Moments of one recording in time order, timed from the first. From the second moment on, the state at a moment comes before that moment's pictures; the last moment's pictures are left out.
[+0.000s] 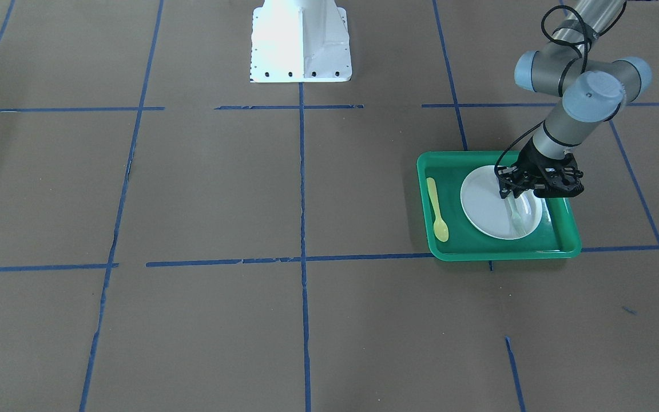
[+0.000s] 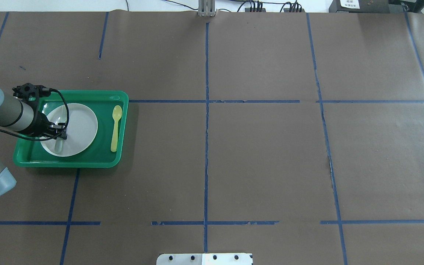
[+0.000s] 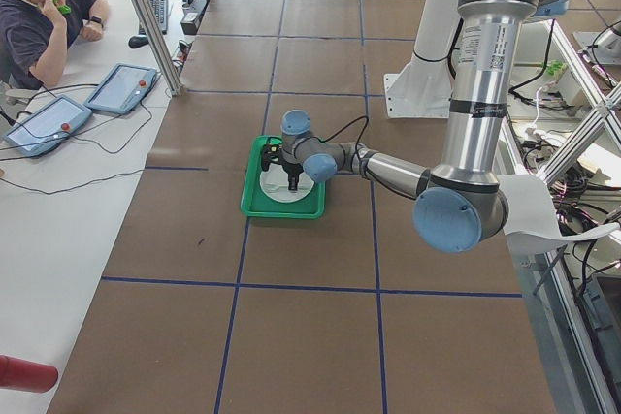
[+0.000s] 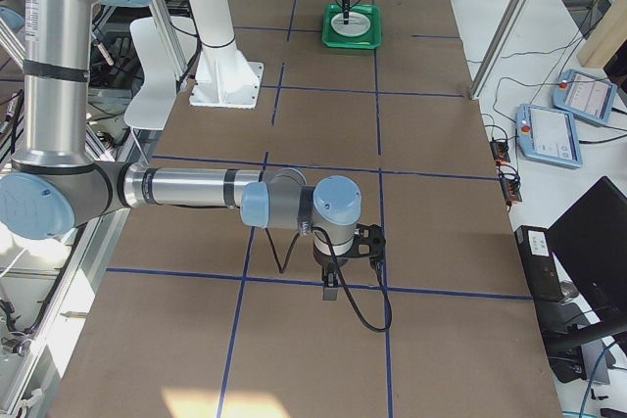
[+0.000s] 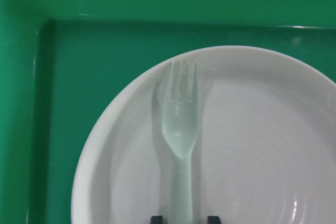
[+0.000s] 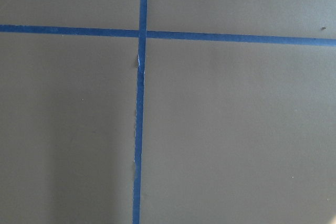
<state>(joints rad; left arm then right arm) -0.80 -1.67 -1.65 -2.09 -2.04 -1.00 1.60 -1.70 1.73 -1.63 2.29 -0.06</state>
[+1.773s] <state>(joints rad) -0.96 -1.56 -1.67 -2.11 -2.15 -0.83 1.60 -1.70 1.73 -1.63 2.29 -0.06</state>
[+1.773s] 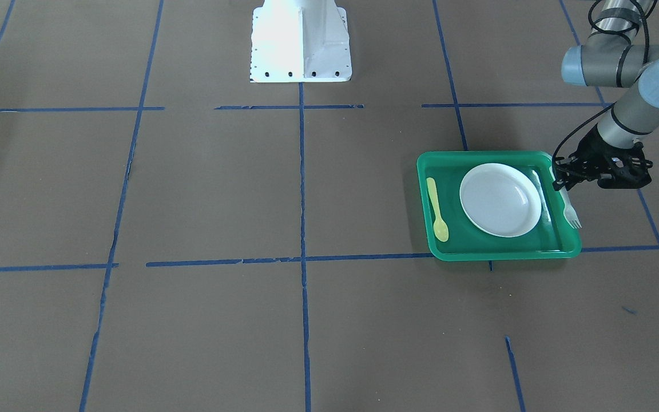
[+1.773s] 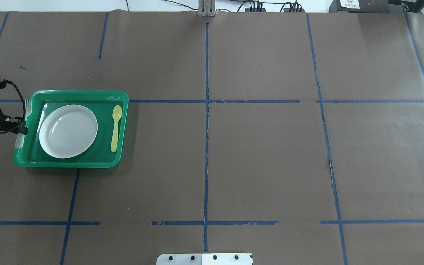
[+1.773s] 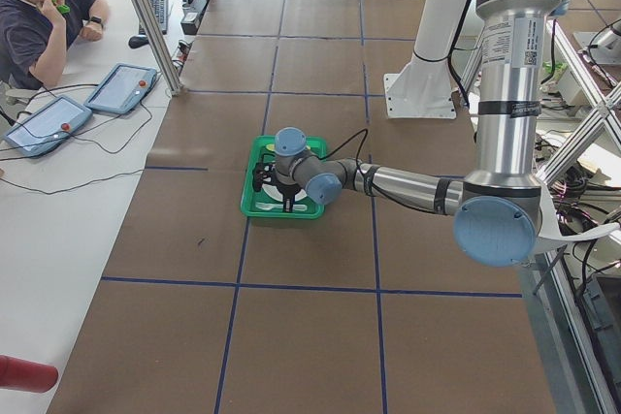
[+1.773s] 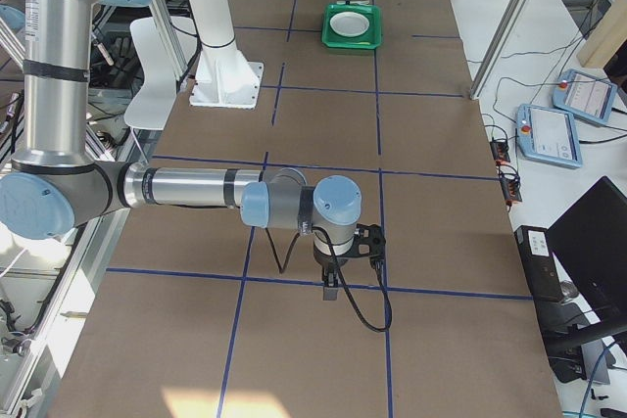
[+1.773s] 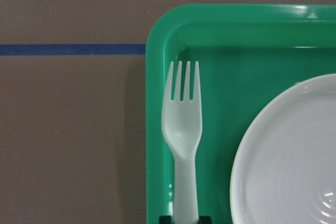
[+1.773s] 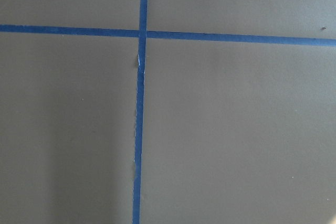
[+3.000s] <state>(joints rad) -1.04 -1.53 -1.70 -2.10 -2.24 -0.79 1.60 -1.70 1.73 -1.63 2.29 -0.06</state>
